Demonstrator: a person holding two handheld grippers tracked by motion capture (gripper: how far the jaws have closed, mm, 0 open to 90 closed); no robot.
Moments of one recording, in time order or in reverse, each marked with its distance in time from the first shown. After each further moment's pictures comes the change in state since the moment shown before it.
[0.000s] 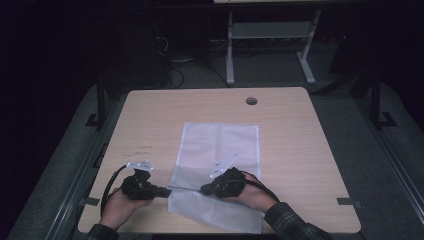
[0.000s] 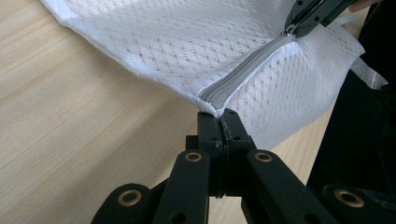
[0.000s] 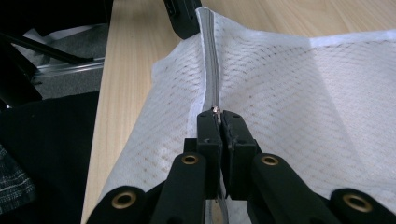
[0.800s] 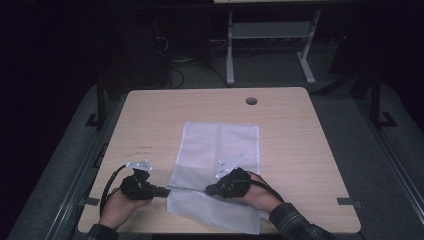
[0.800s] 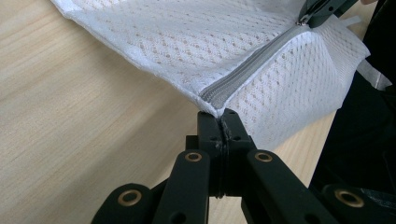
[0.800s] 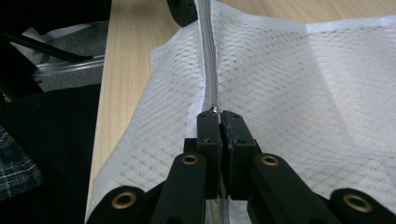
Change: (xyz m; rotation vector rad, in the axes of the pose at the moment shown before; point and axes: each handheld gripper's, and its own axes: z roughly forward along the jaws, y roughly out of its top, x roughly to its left) left arm 0.002 -0.001 -0.002 0.008 0.013 -0.005; right arm -0.001 -0.008 -0.011 0.009 -0.004 0.014
